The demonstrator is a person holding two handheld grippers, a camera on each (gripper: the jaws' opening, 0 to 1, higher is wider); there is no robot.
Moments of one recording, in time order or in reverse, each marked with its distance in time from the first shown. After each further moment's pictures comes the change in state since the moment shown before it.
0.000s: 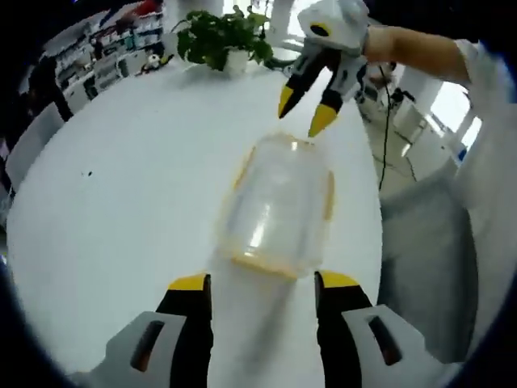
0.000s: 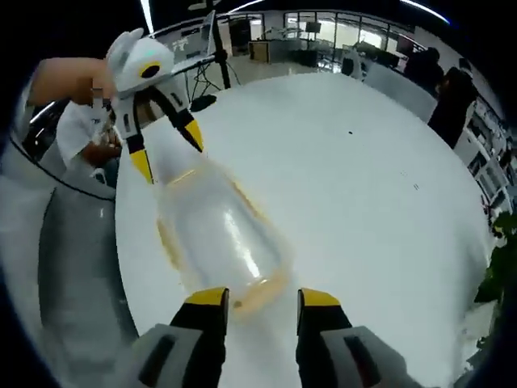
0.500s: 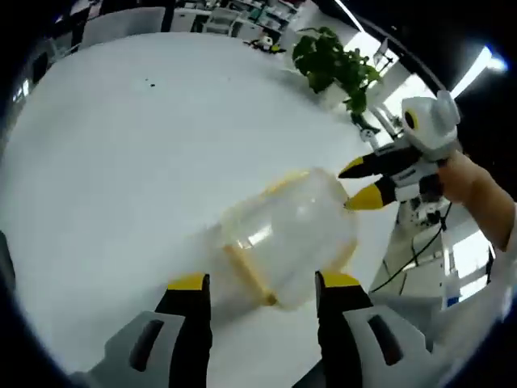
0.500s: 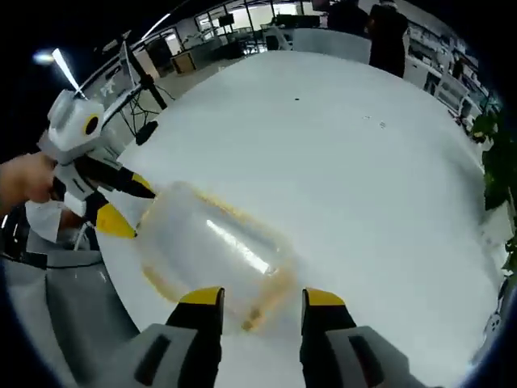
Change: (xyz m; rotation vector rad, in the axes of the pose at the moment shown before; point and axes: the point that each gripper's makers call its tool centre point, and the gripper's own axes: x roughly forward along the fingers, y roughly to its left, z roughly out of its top) left arm 0.020 0.001 -0.007 -0.564 -0.098 0.131; right arm 0.021 0.005 -0.009 0.334 0.036 -0.057
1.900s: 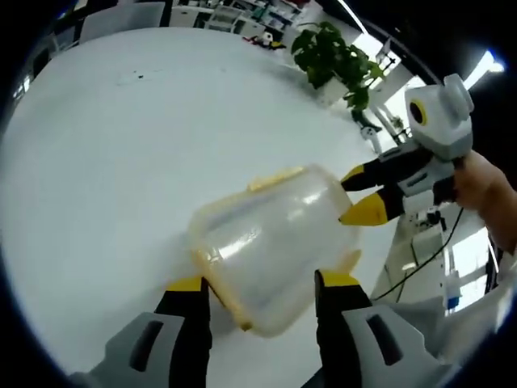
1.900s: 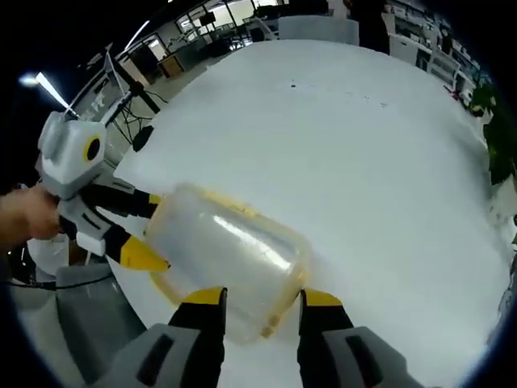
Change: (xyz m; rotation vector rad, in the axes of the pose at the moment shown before) left arm 0.027 -0.014 -0.008 0.054 0.038 -0.010; right arm 0.005 0.015 -0.005 0.096 0.018 0.010
